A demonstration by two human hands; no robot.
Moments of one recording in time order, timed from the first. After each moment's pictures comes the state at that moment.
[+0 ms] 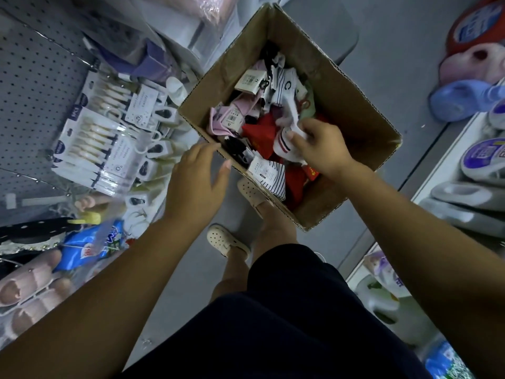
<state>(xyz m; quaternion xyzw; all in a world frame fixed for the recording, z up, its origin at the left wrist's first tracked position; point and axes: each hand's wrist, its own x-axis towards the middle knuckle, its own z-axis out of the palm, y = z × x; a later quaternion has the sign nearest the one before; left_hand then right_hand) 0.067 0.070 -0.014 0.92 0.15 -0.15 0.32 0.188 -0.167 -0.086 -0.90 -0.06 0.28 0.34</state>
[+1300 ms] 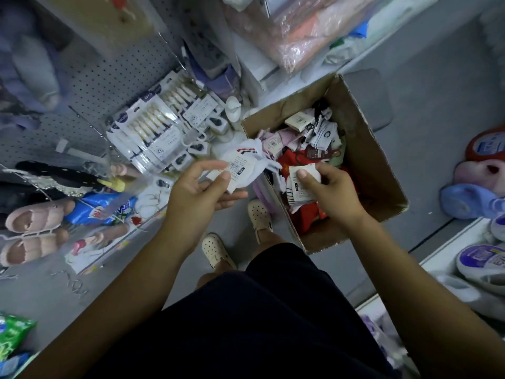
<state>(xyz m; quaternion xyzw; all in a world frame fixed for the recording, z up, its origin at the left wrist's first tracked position) 0.016 0.072 0.089 0.57 0.46 -0.01 0.68 0.162 -0.133 0.000 -0.79 -0.07 0.36 0.50</state>
